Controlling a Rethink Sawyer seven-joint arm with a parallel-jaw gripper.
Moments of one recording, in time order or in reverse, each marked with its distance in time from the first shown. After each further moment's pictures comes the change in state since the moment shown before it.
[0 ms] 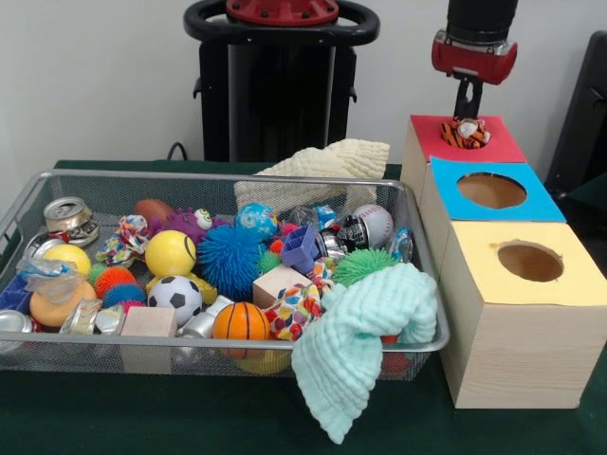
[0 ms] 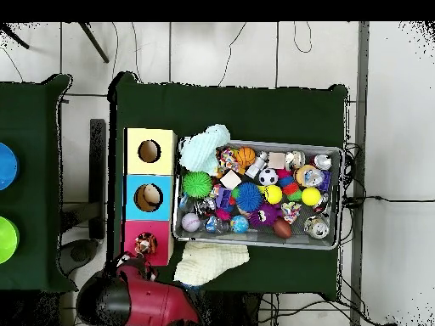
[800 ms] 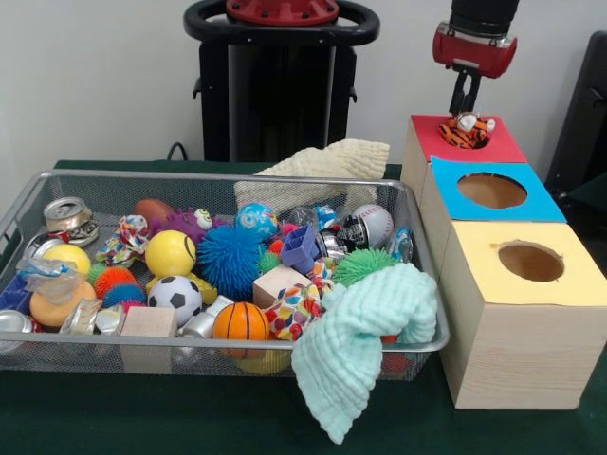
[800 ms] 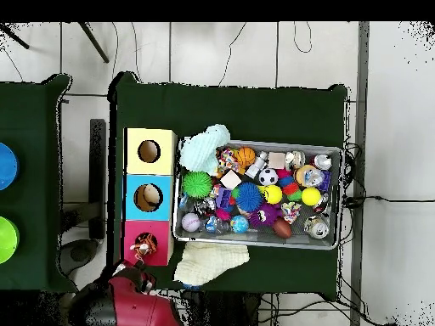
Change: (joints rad) arm 0.160 0.022 -0.134 -0.029 0.000 0.001 0.000
